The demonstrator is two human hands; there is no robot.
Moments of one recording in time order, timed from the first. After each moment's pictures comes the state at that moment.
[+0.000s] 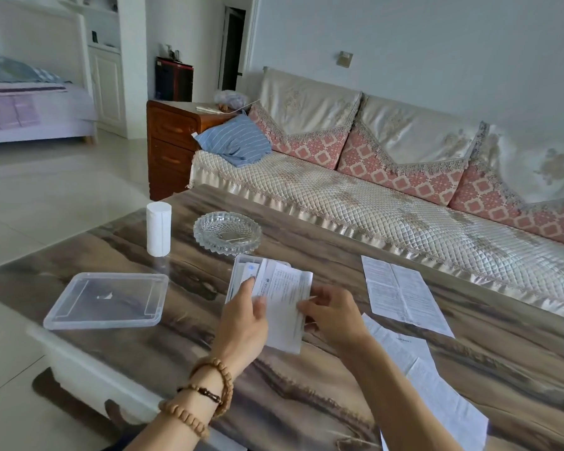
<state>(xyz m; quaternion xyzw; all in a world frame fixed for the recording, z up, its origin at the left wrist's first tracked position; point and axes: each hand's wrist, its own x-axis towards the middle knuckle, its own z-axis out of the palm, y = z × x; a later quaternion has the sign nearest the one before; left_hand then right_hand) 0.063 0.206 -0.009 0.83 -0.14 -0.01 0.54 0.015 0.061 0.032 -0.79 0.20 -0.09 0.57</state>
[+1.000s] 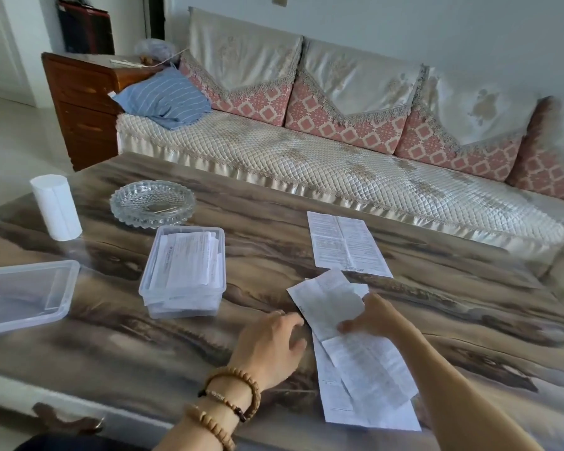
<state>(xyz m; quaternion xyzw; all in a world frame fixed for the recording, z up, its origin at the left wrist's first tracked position) -0.006 0.100 -0.050 0.86 -0.40 -0.07 0.31 -0.062 -0.134 -0.041 -0.88 0.41 0.10 0.20</state>
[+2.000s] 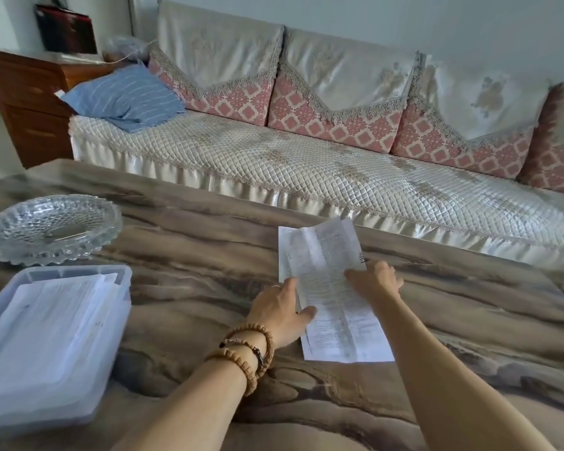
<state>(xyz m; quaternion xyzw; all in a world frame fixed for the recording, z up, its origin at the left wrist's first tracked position) 0.109 -0.106 -0.075 0.86 -0.36 -0.17 0.32 0.064 -0.299 -0.057 -0.80 0.51 -0.12 0.29</state>
